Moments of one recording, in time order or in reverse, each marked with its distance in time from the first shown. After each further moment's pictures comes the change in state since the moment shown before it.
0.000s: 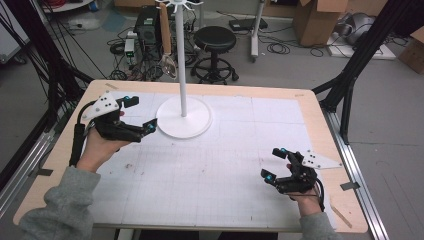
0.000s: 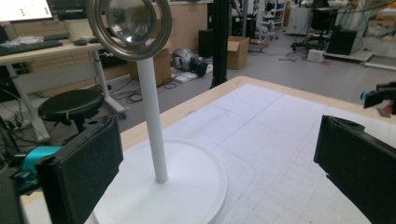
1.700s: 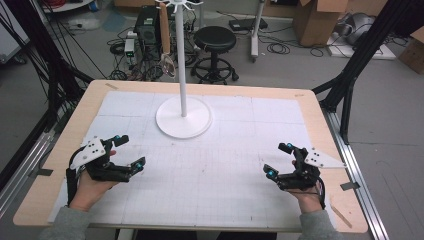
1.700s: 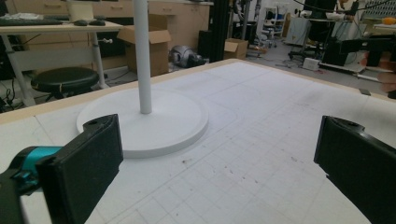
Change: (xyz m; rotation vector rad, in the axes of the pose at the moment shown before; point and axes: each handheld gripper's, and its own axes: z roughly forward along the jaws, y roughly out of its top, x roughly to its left) left arm -0.022 -0.095 -0.051 -0.023 0.001 -0.111; right arm -0.001 0.009 -0.002 -0.038 -0.087 -0.053
